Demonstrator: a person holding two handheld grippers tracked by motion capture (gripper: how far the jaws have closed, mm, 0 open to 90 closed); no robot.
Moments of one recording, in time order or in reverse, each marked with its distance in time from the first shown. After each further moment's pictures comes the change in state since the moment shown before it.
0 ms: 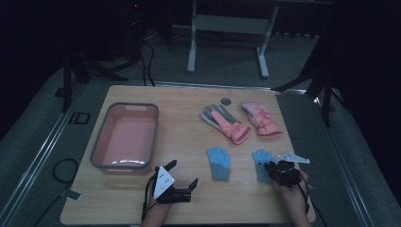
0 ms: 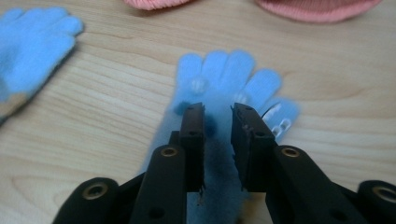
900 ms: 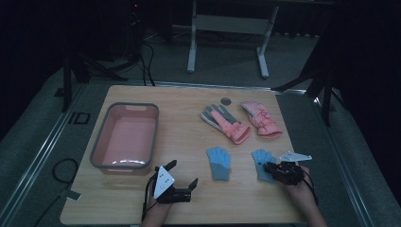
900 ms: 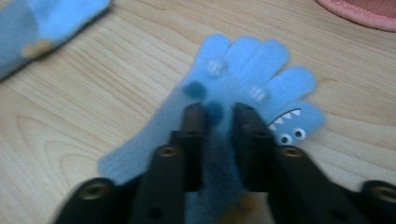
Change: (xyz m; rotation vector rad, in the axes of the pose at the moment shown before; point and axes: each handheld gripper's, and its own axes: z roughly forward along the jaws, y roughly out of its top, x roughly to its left) left arm 0.000 0.000 0.000 0.005 0.002 -0.001; right arm -0.029 -0.008 0.019 0.019 0.217 -0.174
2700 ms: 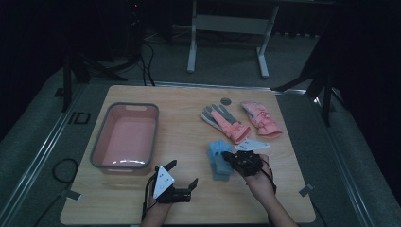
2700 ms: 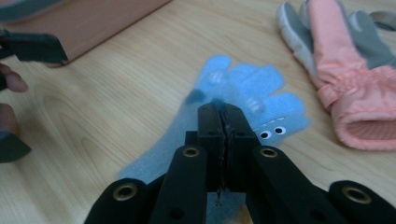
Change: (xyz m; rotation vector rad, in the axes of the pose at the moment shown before) left arm 0.001 0.000 0.000 -0.003 -0.005 -0.004; right arm 0.131 0.103 0.017 -0.090 0.108 -0.081
